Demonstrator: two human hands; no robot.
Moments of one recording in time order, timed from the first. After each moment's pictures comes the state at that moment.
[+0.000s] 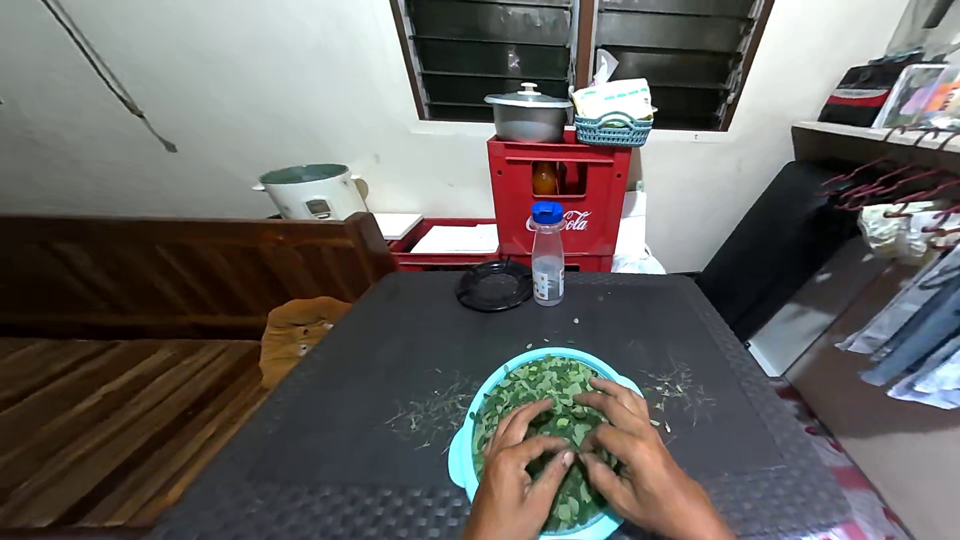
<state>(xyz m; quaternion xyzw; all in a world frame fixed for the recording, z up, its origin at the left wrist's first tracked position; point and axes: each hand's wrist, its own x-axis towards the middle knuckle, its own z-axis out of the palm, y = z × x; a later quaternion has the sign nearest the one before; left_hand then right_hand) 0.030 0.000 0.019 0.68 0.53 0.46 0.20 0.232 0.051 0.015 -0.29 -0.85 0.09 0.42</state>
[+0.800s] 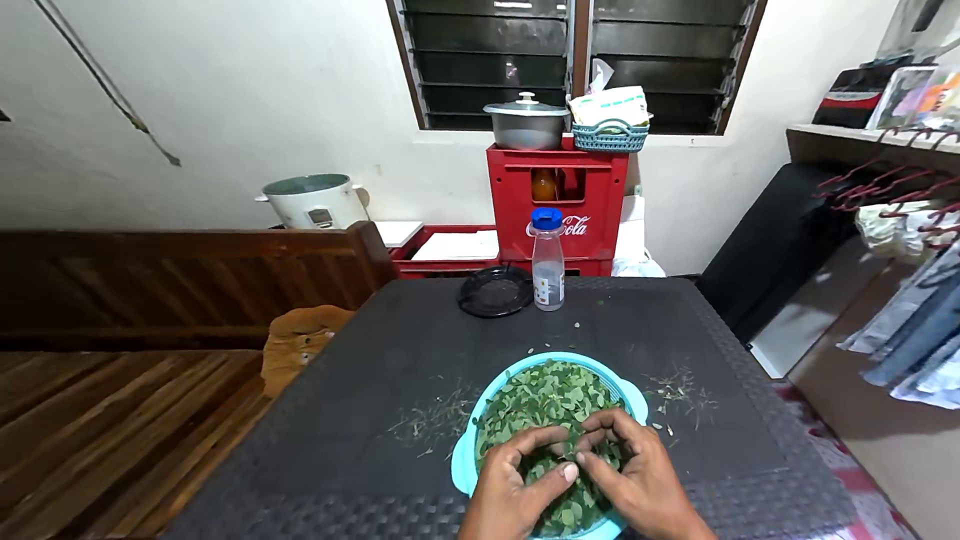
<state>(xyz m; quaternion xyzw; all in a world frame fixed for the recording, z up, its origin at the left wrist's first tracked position) 0.026 -0.005 0.031 0.59 0.44 0.53 0.42 0.216 0.039 0.008 -0.24 -0.72 0.36 0.54</state>
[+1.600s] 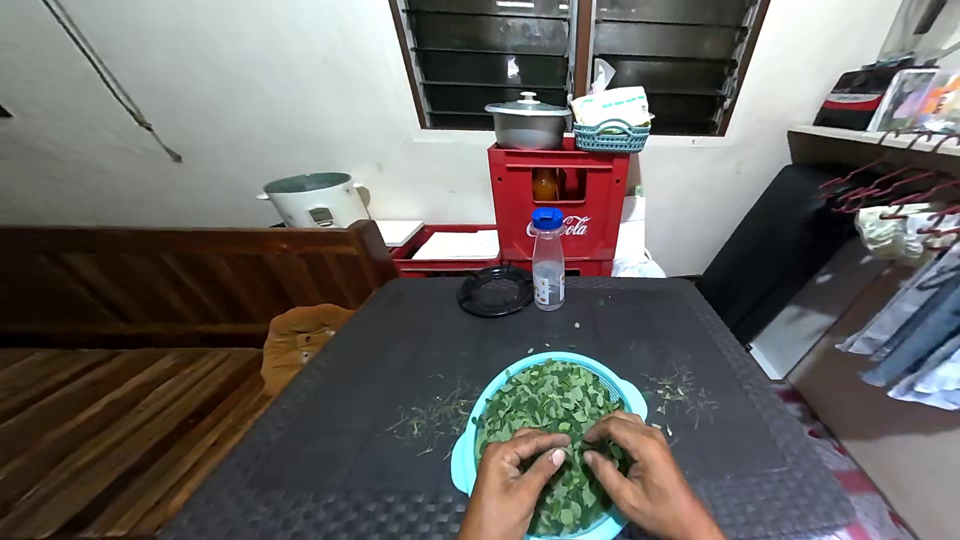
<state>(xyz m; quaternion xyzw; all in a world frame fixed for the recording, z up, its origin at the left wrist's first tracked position) 0.022 0.004 0.017 0.62 0.45 0.53 0.36 0.233 0.049 -0.002 -0.30 -0.81 0.17 0.48</state>
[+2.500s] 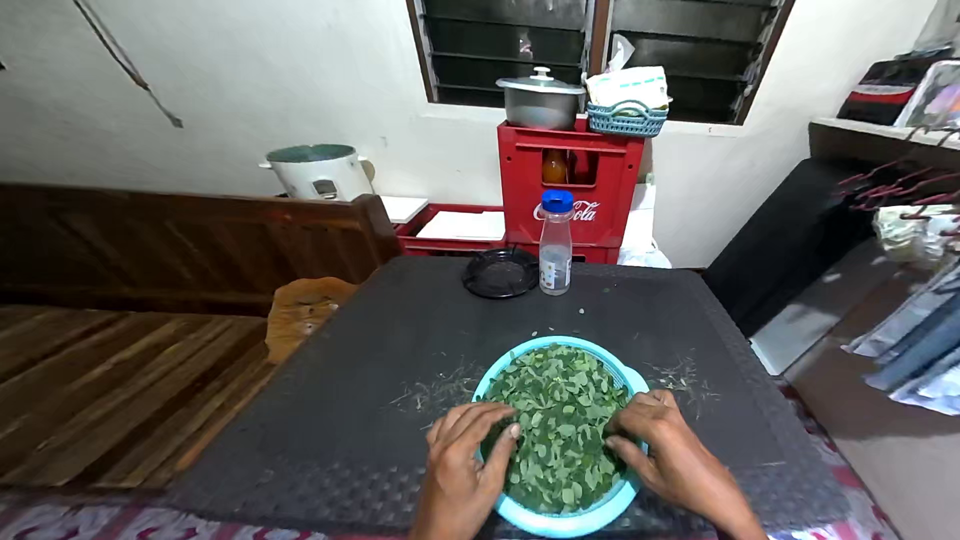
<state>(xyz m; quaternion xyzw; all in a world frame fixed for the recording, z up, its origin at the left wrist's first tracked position) -0.018 0.000 -0.003 0.66 0.57 0.49 0.01 0.269 0.062 0.005 -0.34 -0.89 0.04 0.31</state>
